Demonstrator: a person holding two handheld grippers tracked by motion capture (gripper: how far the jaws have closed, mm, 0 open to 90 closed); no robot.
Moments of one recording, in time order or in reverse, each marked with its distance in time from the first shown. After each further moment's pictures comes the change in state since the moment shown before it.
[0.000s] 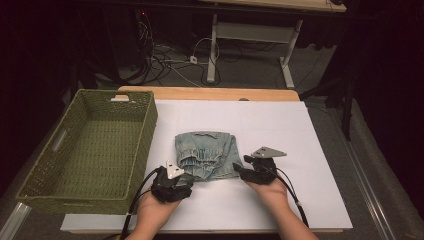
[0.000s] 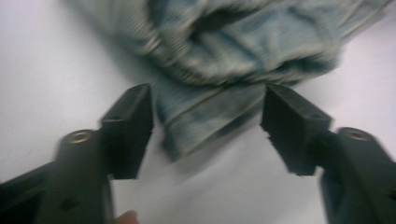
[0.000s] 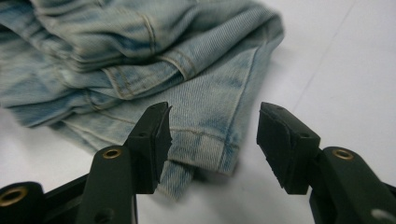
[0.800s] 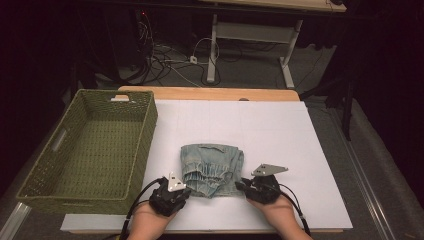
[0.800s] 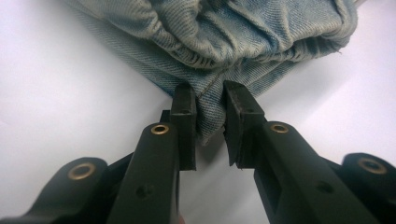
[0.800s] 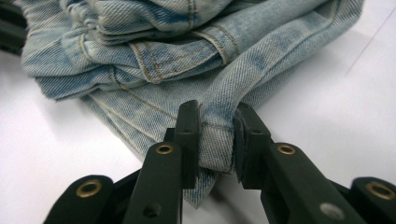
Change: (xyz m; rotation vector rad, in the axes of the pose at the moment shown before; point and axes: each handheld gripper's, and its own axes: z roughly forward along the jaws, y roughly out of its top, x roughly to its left) left arm -0.020 -0.019 -0.022 0.092 -0.145 0.128; right arm 0.025 -0.030 -0.029 0.107 0.119 -0.034
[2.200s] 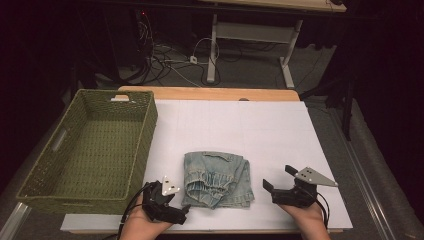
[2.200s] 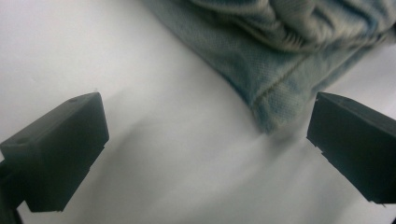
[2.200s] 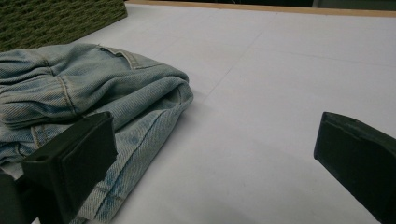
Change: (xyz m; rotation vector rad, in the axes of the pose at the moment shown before) left arm 0.007 -0.012 -0.006 0.058 0.056 0.001; right arm -0.043 -0.035 -0.065 -0.336 -0.181 0.087
